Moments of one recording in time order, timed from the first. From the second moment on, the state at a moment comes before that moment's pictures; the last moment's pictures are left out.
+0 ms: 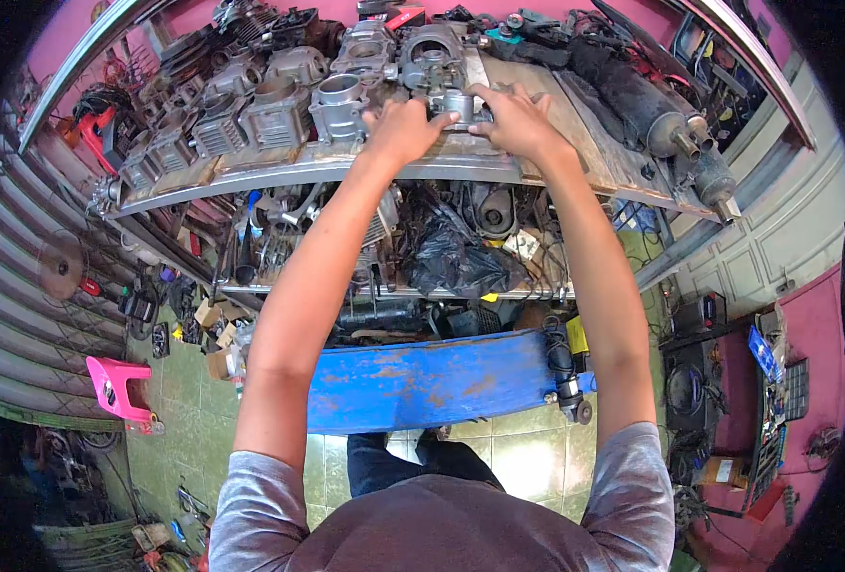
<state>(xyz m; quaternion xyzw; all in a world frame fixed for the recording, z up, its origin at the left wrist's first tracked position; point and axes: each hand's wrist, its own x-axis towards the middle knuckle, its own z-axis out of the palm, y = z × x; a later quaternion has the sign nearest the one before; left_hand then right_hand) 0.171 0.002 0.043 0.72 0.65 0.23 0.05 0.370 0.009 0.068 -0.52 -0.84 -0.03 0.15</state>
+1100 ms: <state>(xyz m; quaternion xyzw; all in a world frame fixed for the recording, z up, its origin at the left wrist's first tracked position) 0.160 0.007 0.006 0.74 0.46 0.41 -0.27 0.355 0.024 0.030 -0.58 -0.76 0.03 0.30</state>
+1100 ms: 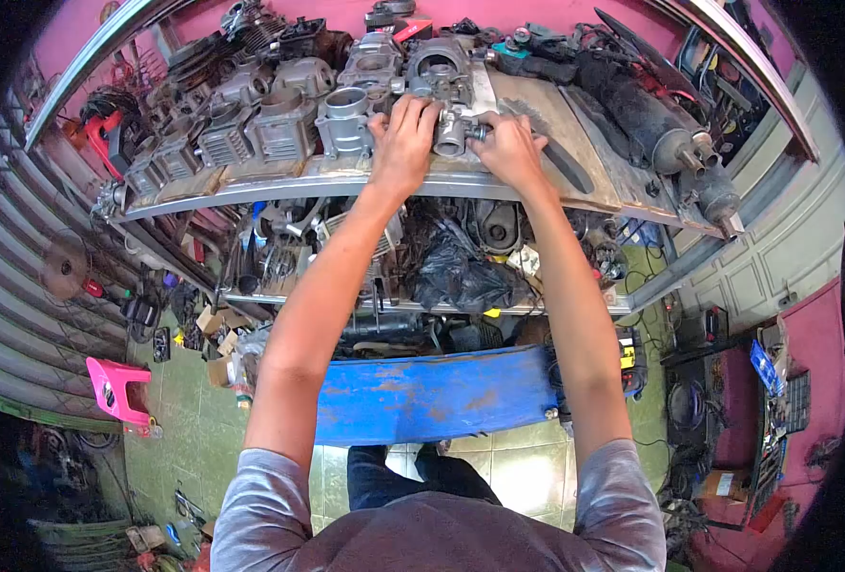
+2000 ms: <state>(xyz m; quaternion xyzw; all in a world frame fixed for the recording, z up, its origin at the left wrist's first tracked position) 0.130 -0.034 0.025 0.77 0.51 0.37 -0.12 0.356 -0.003 0.022 -0.49 -0.77 -0.15 0.38</state>
